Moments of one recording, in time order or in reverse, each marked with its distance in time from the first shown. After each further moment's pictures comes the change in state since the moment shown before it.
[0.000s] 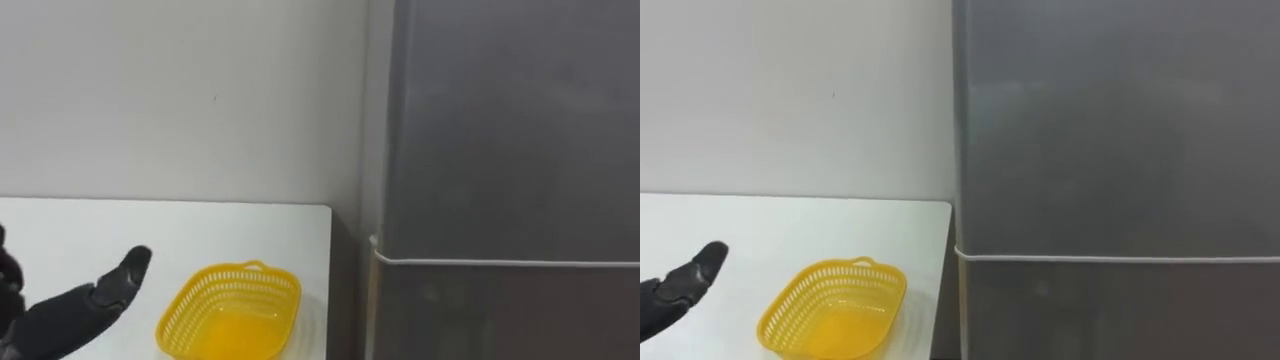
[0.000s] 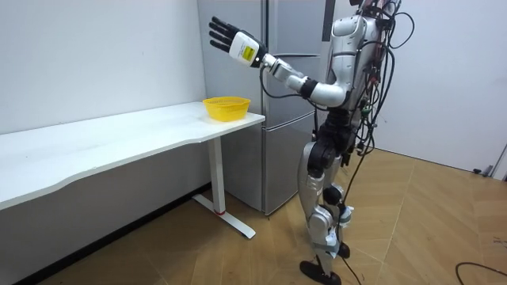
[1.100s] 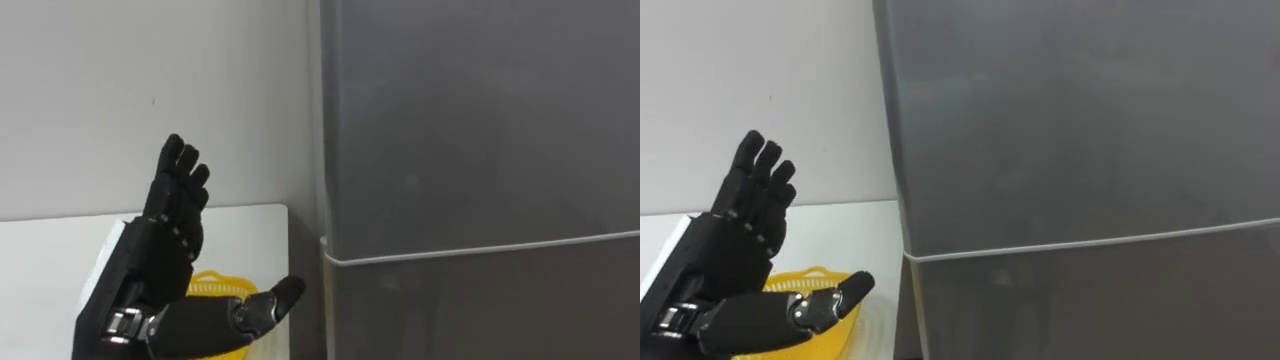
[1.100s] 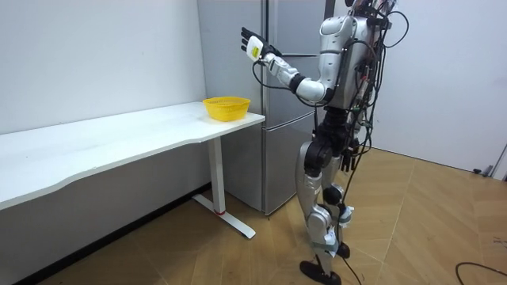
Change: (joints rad) left arm -0.063 0.012 -0.157 -0.015 -0.035 0.113 -0.358; right arm -0.056 0.000 0.001 0.042 -0.022 0.069 0.051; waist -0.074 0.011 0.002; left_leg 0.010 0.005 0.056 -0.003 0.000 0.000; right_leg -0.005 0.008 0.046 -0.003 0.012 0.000
